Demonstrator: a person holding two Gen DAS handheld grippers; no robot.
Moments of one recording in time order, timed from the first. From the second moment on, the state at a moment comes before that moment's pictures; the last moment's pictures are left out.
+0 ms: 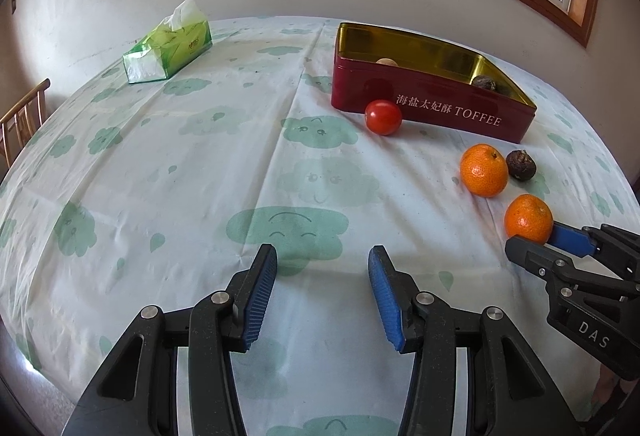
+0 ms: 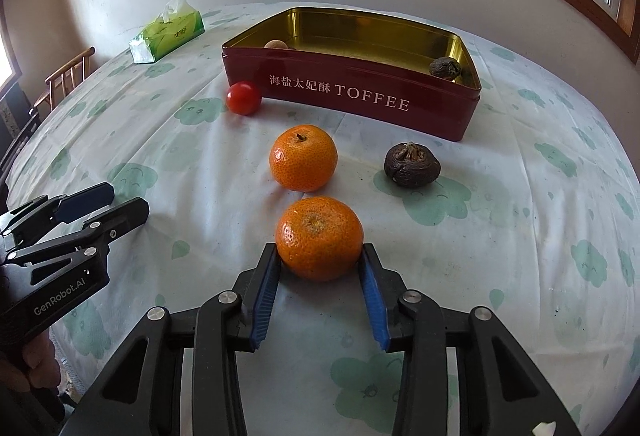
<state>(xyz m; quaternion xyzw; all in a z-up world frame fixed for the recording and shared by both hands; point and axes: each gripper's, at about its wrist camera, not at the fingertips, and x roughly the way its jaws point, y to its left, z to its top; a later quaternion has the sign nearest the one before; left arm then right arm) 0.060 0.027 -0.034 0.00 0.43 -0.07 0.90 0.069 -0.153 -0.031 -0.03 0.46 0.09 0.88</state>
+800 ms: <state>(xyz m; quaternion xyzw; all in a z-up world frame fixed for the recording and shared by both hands) 0.083 -0.075 -0.032 0.03 0.42 -0.17 0.89 0.097 -0.267 -0.037 0.01 0.44 -0.03 0.90</state>
